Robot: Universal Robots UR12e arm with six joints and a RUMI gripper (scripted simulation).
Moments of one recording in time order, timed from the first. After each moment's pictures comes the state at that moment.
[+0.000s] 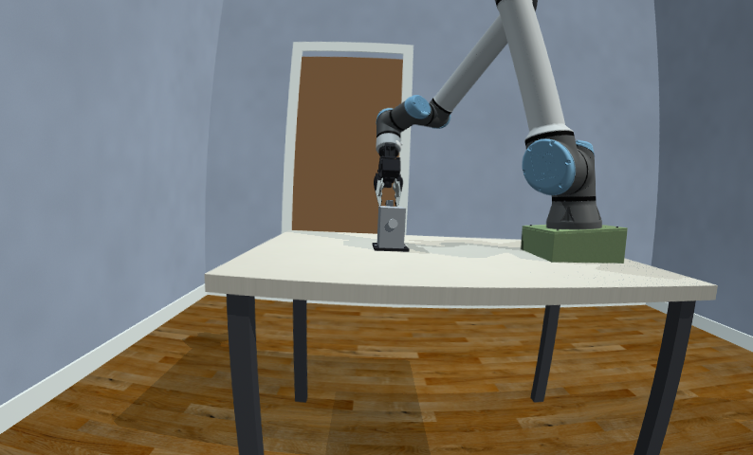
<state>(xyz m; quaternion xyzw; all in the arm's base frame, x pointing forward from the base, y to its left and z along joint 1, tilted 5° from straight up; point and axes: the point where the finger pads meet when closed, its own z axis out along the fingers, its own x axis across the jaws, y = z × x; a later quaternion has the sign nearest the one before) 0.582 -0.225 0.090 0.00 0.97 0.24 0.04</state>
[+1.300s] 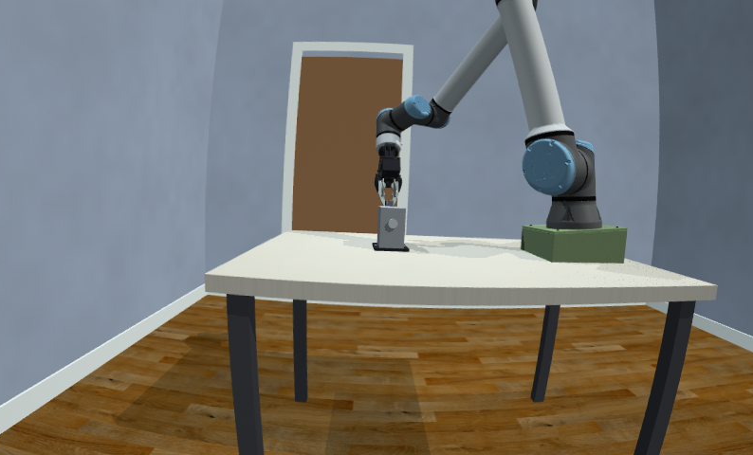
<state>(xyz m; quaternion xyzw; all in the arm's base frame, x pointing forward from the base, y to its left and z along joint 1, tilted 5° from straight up) 0.583 -0.225 0.091 0.00 0.97 0.24 0.04</state>
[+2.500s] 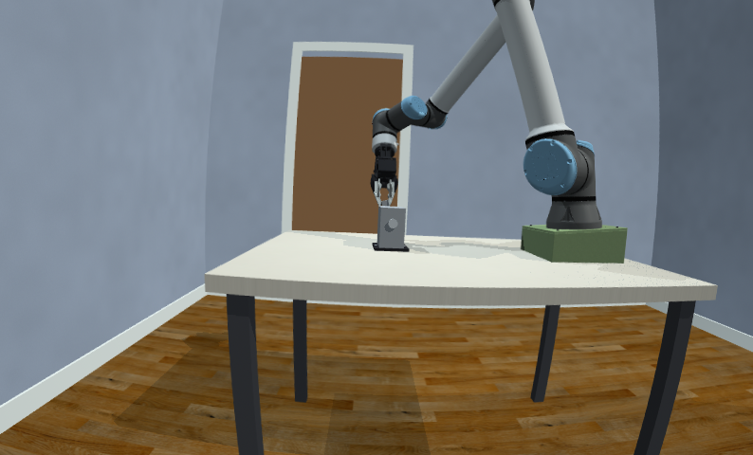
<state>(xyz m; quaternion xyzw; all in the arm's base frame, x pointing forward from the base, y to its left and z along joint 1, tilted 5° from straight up) 0.597 -0.225 0.090 0.00 0.97 0.24 0.04</state>
